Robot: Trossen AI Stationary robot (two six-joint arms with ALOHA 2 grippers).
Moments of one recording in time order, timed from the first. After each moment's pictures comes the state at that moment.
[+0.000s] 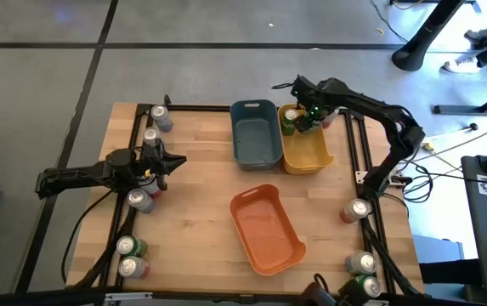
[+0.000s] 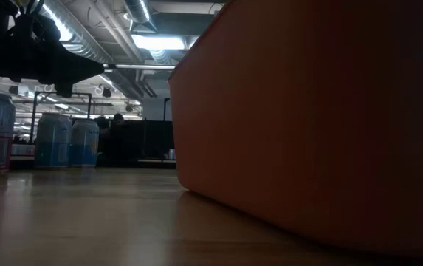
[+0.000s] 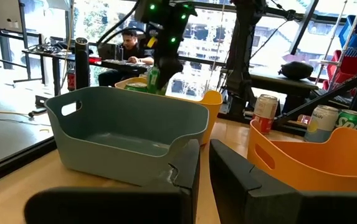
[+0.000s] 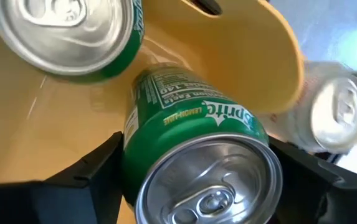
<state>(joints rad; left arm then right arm) 0.13 0.01 0.01 0.04 -0.14 -0.13 -0.71 1.69 1.41 -1.16 0.23 0.23</state>
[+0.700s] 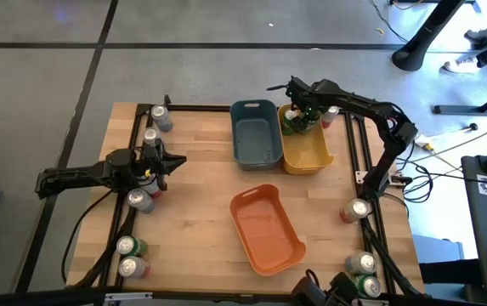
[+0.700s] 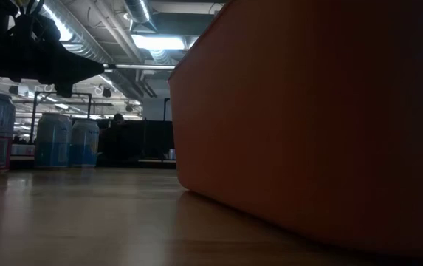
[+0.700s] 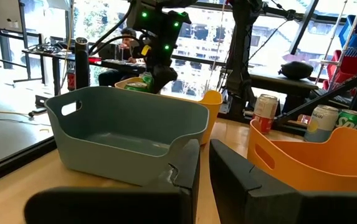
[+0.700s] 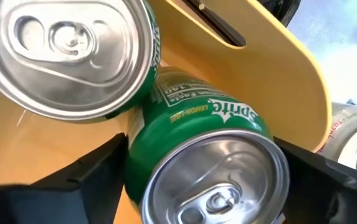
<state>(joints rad) 0.13 0.01 0.01 0.04 -0.14 -0.13 -0.71 1.75 1.41 -1.07 0.24 0.15</state>
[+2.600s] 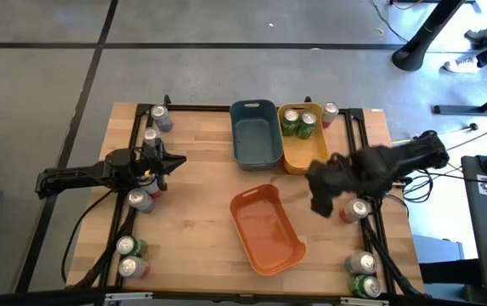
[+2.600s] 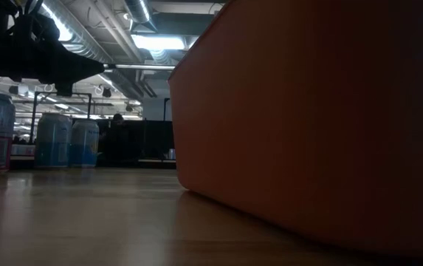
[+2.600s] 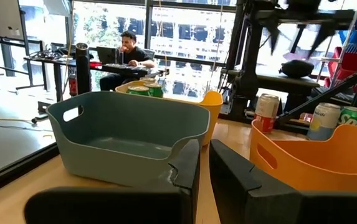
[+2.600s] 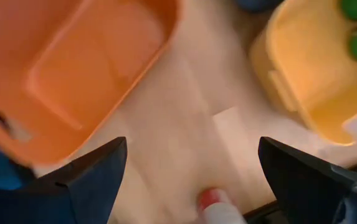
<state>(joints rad) 0.13 0.01 0.01 0.04 -0.14 -0.10 0.42 1.44 1.64 -1.54 0.16 0.81</state>
